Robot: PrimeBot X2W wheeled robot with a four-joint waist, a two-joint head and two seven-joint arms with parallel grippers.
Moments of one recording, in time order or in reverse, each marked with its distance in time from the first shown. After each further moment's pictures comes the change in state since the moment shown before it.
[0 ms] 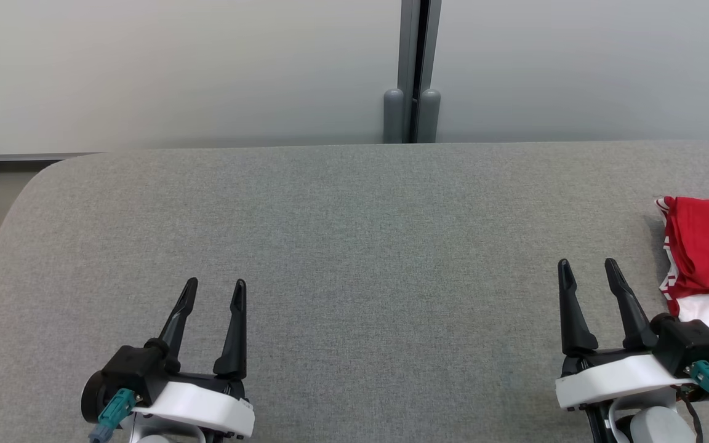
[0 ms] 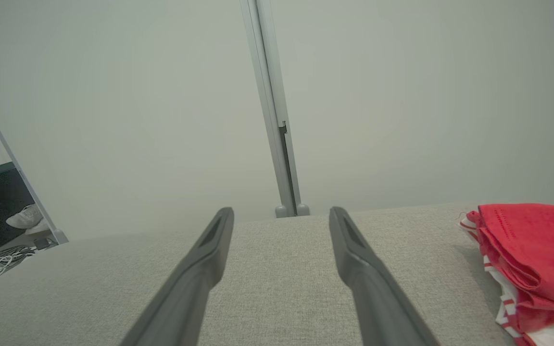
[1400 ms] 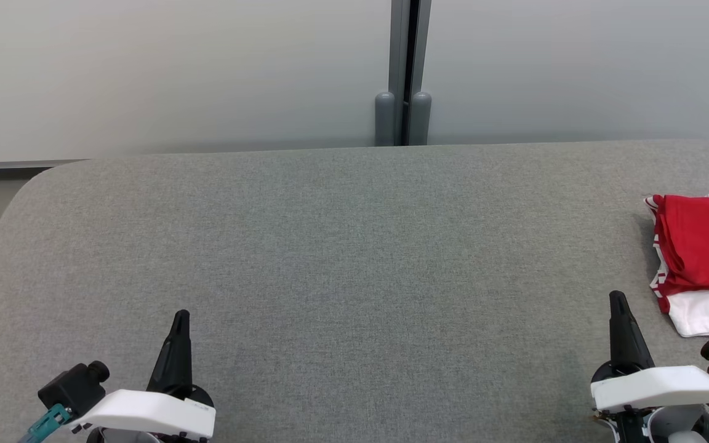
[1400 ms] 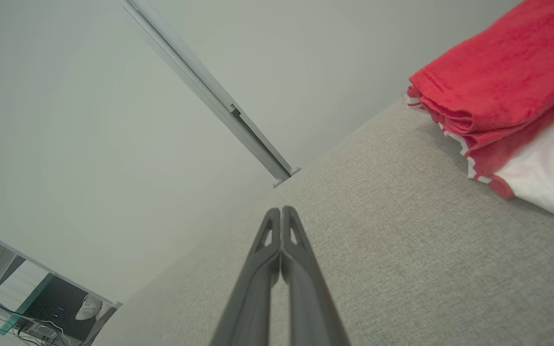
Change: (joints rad) left arm 0.029 0.009 0.065 0.064 -0.527 -0.035 0.120; right arm 0.046 0.005 -0.065 0.016 0.499 0.000 0.139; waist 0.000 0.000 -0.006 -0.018
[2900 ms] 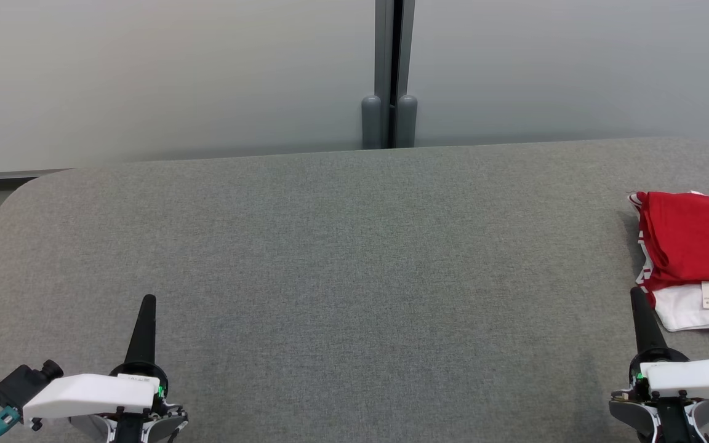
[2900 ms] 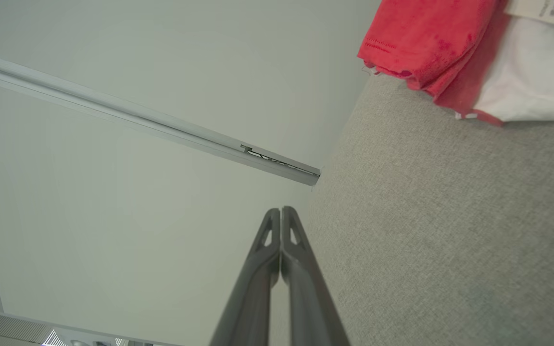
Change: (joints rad) left arm -0.040 0.008 0.099 -0.007 -0.477 -0.029 0.133; right arm -0.006 -0.001 -0.071 -0.039 0.499 0.000 0.134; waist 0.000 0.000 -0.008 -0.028
